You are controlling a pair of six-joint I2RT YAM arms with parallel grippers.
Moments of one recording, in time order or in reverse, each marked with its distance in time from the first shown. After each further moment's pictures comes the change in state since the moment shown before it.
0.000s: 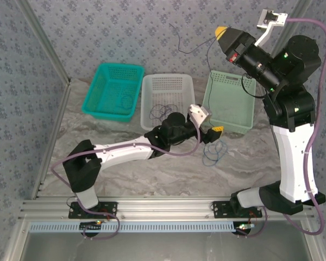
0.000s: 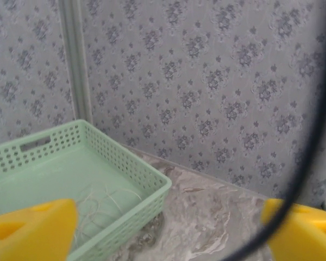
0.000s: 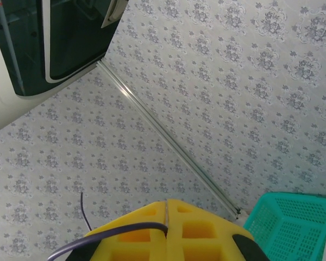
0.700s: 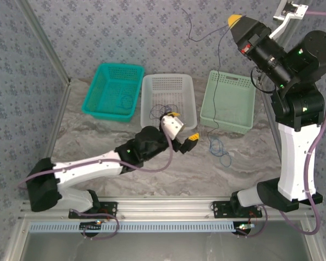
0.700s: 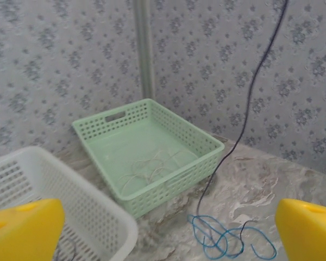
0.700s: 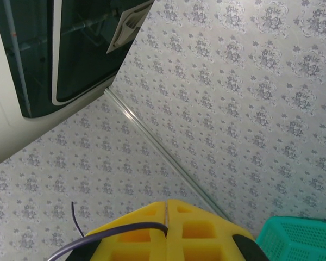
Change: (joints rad) left arm -0.040 -0.373 -0.309 -0.127 -0.256 0.098; right arm -0.071 0.042 0.122 -0.007 -0.013 0.059
